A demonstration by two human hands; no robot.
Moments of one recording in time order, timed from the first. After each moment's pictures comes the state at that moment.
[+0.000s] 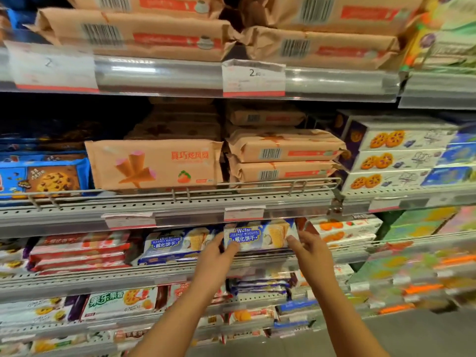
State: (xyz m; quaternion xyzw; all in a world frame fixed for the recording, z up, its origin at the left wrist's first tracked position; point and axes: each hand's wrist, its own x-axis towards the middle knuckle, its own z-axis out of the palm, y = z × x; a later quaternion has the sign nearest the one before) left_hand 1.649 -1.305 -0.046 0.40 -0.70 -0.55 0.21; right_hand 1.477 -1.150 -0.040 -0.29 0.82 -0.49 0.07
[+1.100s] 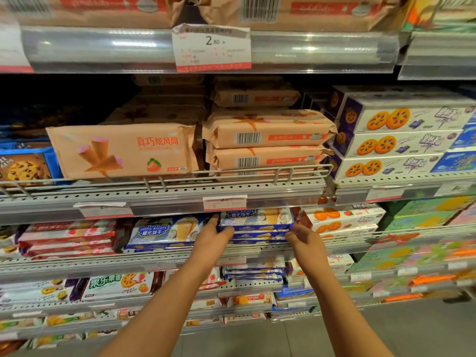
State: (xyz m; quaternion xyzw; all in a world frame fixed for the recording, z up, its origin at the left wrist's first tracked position) left_hand 1.603 -1.311 -0.058 0.44 -0.70 -0.54 0.17; right_hand 1.427 -1.144 -0.084 -0.22 0.79 -0.52 0.21
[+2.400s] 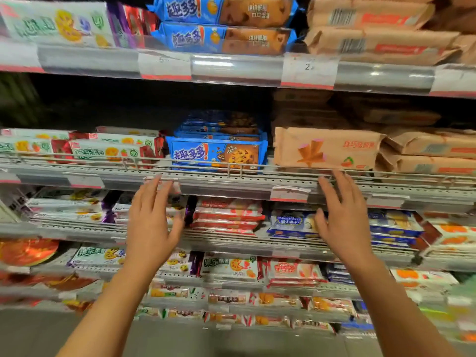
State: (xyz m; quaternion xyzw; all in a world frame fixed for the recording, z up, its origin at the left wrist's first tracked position) left_hand 2.035 -1.482 0.019 0.39 -0.84 0.00 0.39; right_hand 1.689 -1.294 0.032 -0.52 0.79 -0.21 -0.26
